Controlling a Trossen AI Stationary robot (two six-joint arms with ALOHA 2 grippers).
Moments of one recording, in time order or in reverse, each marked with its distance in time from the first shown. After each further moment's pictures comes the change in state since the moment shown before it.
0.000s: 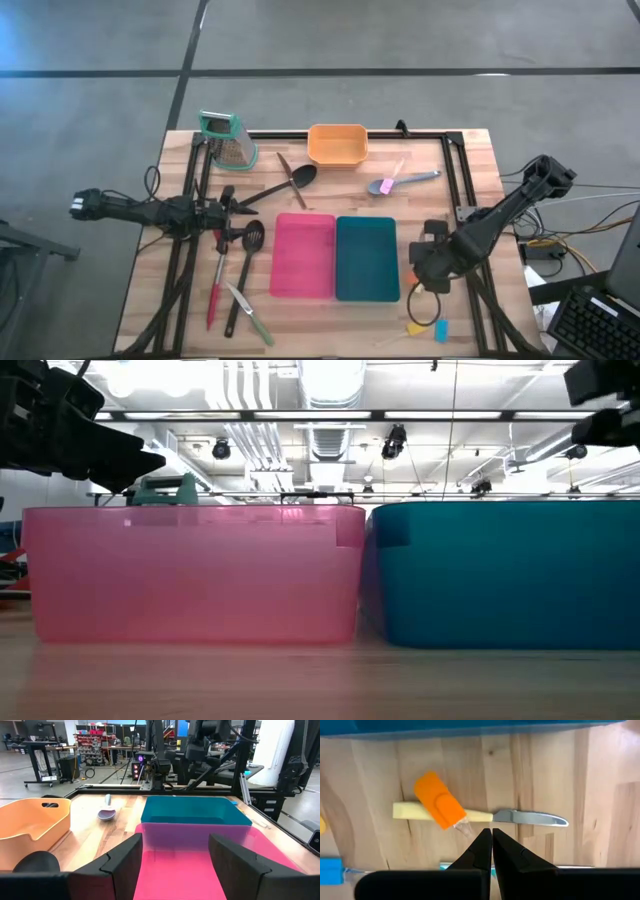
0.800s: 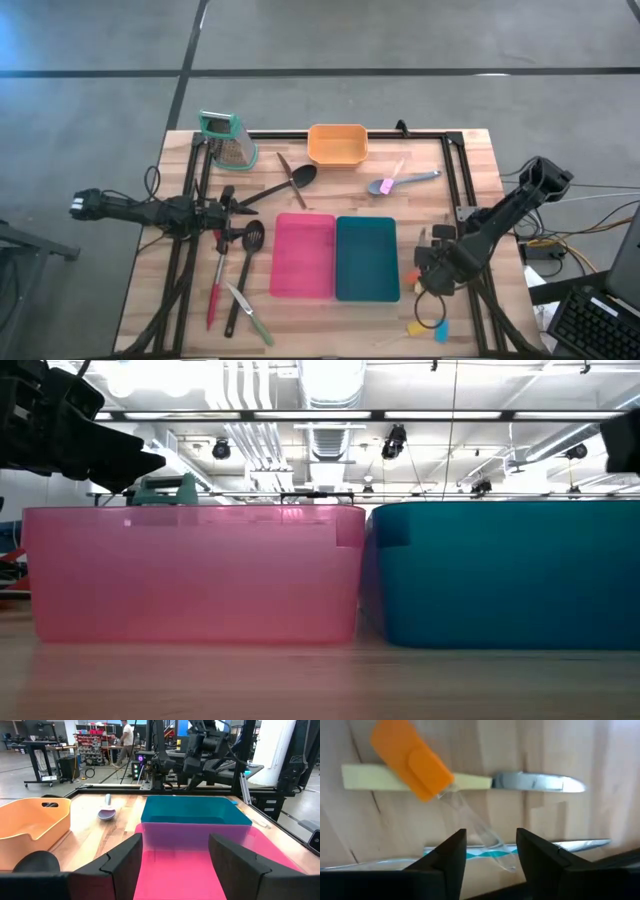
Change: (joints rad) left arm 0.000 0.000 0.000 -0.002 0.000 0.000; right arm 0.094 0.036 -0.141 0.042 -0.037 0.151
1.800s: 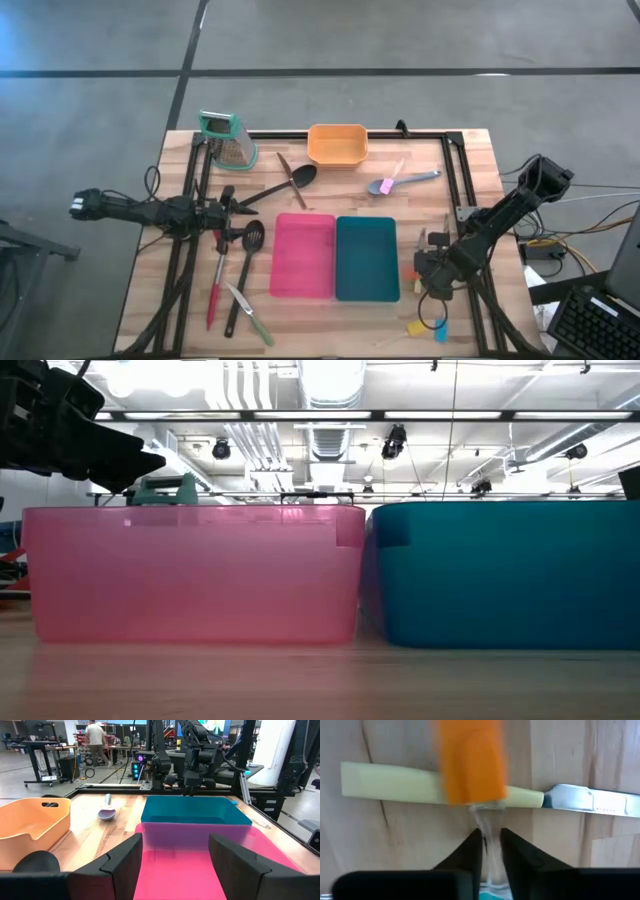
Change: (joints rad) left arm 0.000 0.000 0.000 0.000 0.000 0.000; right arm 0.016 -0.013 -0.212 0.341 -0.031 -0.024
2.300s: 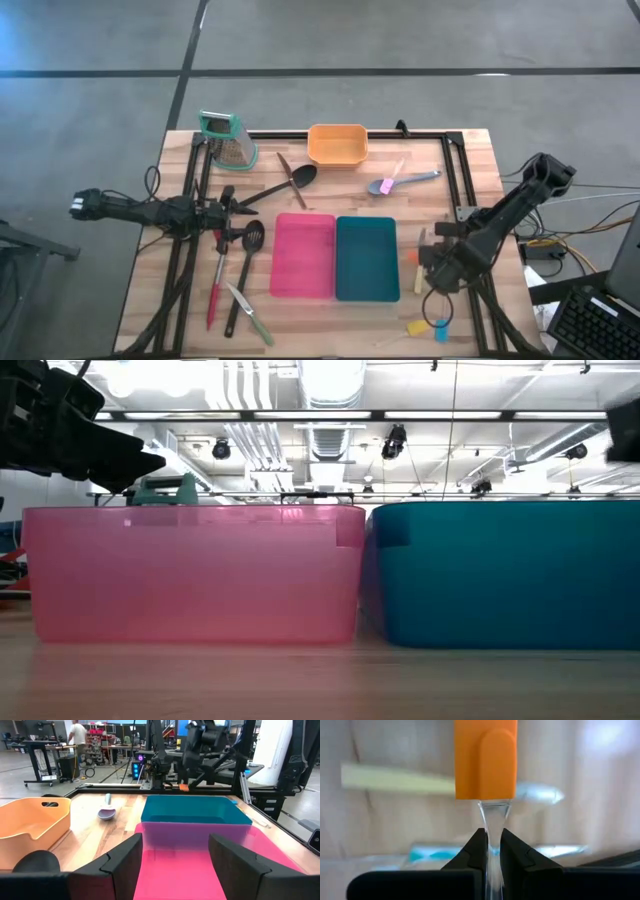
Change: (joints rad) left arm 0.000 0.000 0.000 -0.002 0.000 0.000; right arm -0.001 -0.063 0.242 -0.420 0.141 -0.026
